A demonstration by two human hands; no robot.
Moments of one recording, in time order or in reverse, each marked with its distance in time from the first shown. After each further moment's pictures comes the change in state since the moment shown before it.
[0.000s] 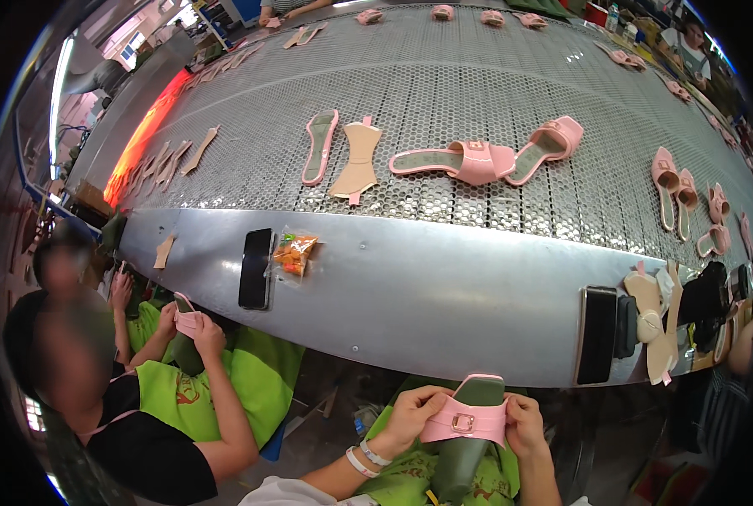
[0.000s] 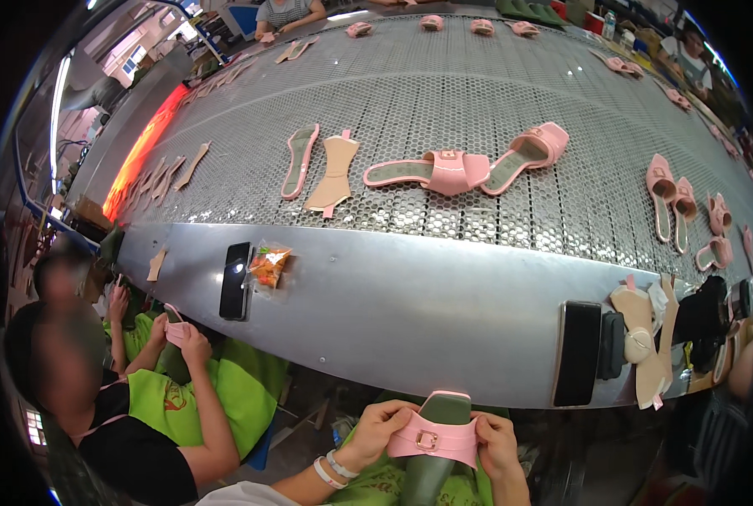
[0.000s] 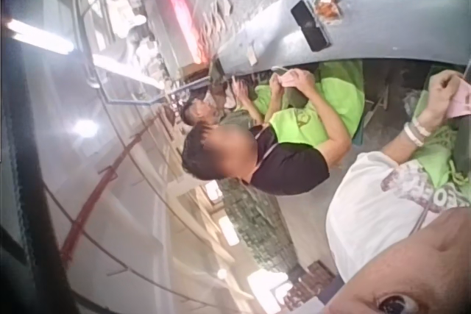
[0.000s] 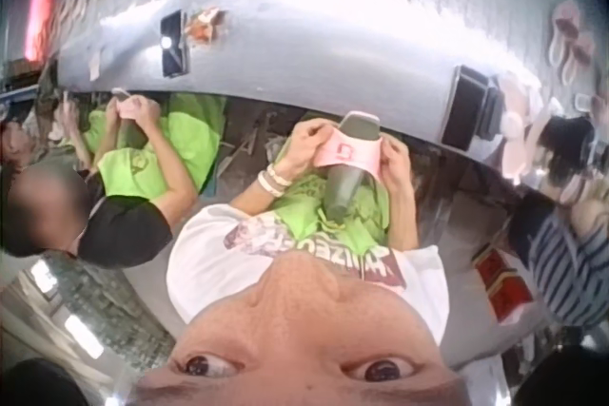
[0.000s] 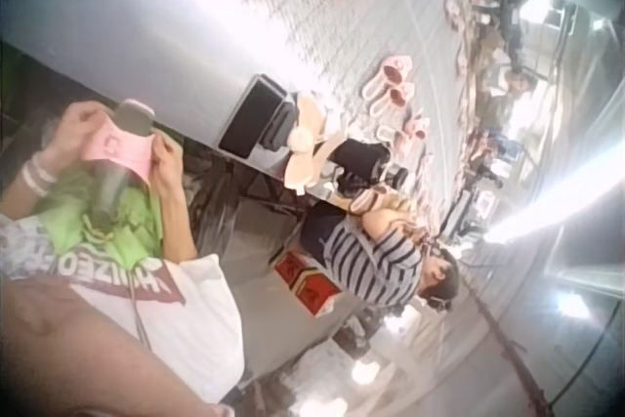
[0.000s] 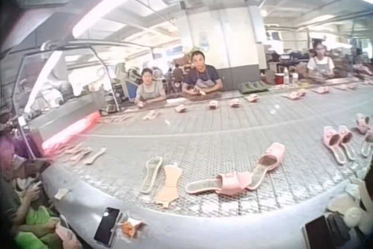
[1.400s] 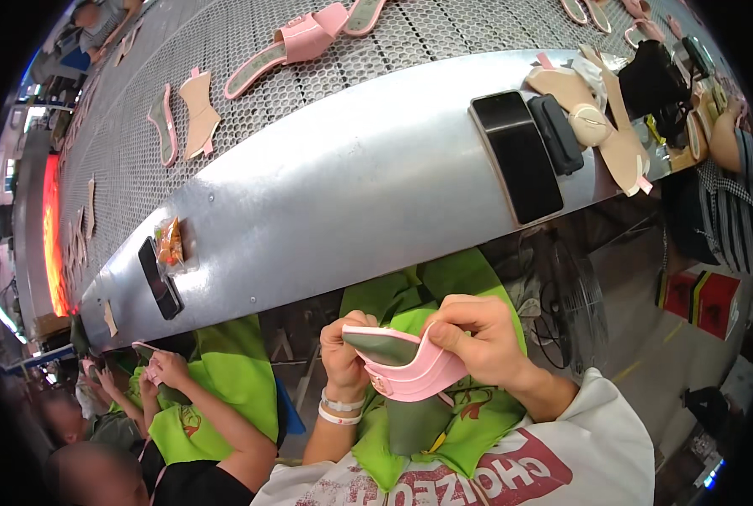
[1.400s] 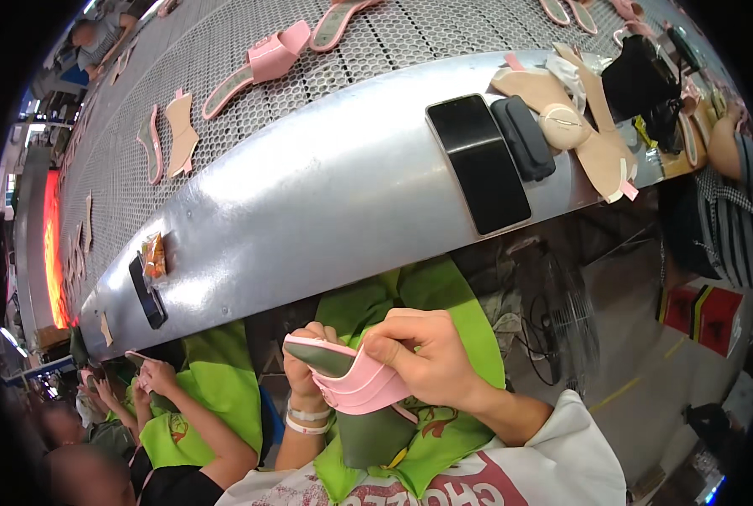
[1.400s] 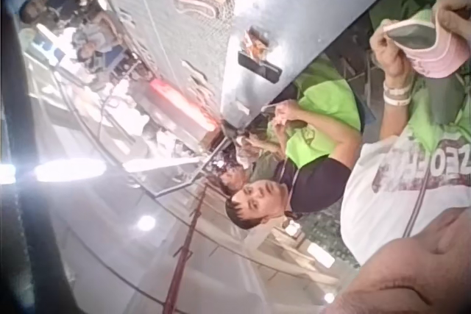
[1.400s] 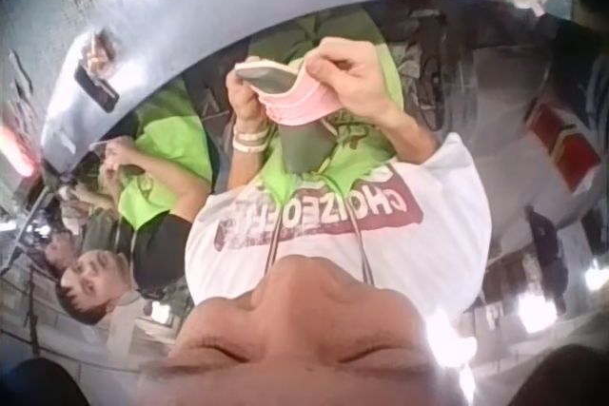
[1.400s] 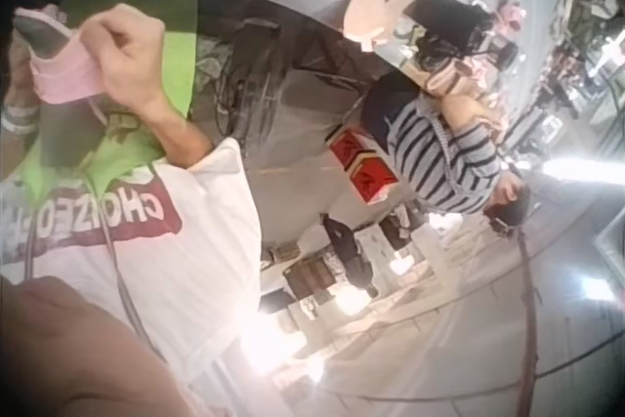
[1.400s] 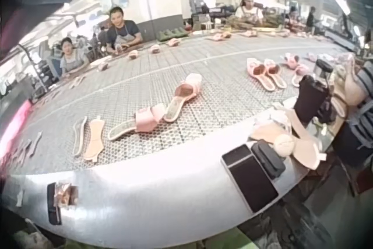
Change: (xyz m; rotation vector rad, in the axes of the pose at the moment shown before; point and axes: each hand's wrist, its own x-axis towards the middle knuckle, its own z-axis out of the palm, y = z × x) left_hand -0.006 -0.015 0.034 -0.358 -0.187 0.252; right_hand -0.065 -0.064 0.047 -0.458 -0.009 -0.435
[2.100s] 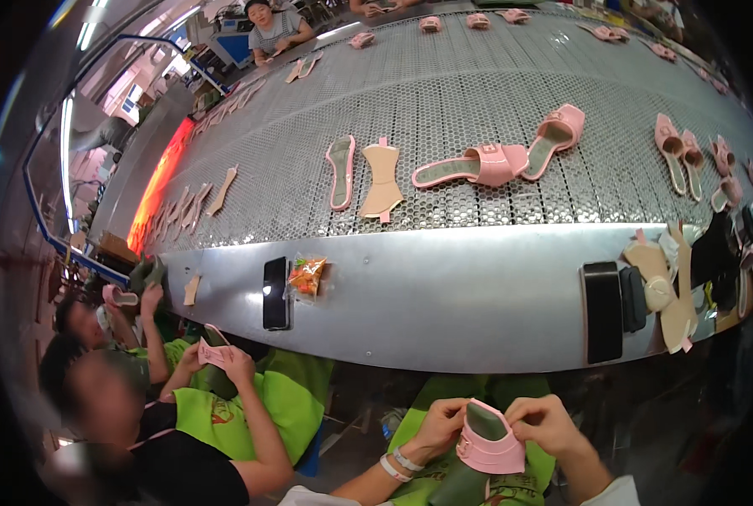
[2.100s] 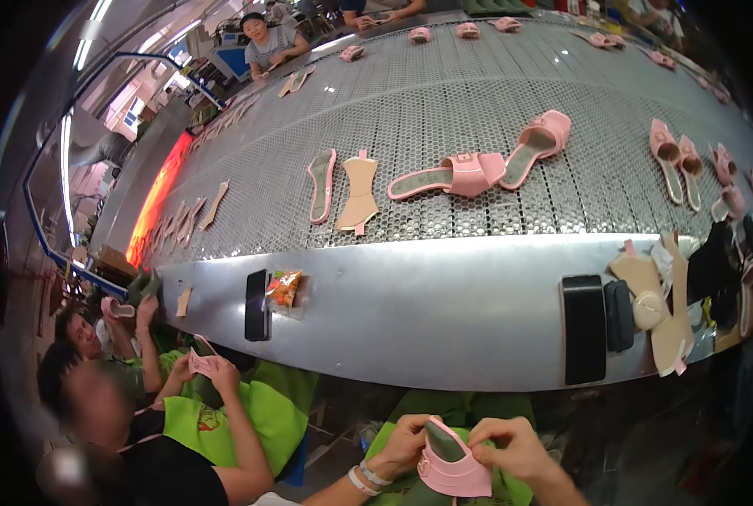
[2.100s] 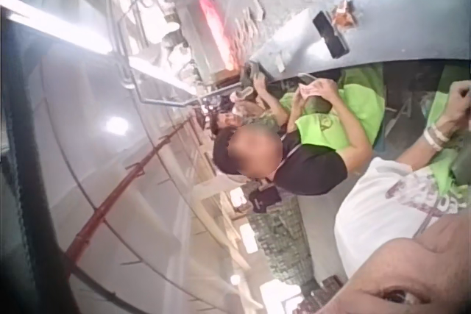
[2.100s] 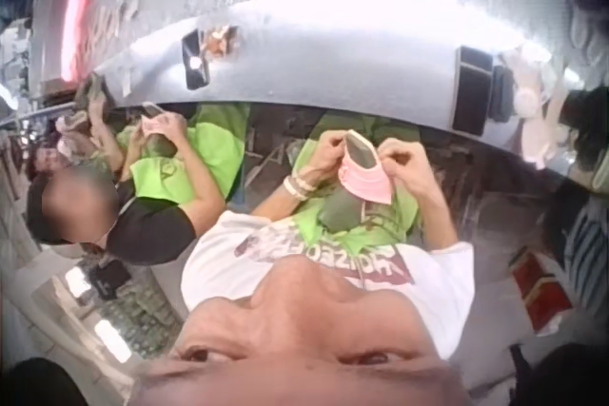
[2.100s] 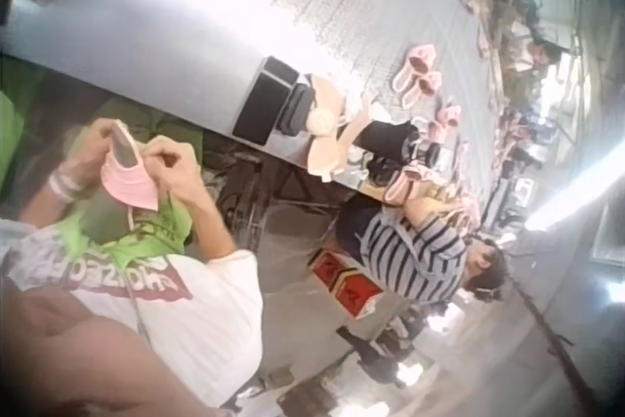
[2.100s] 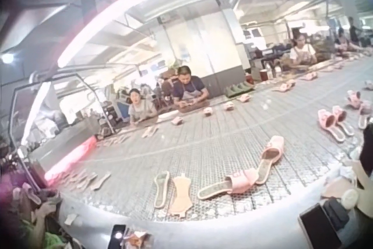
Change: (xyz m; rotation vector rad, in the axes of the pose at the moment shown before) left_hand -0.005 -0.009 -0.001 0.082 -0.016 -0.262; right_hand 0.014 0.017 -0.020 0.116 -0.368 0.227
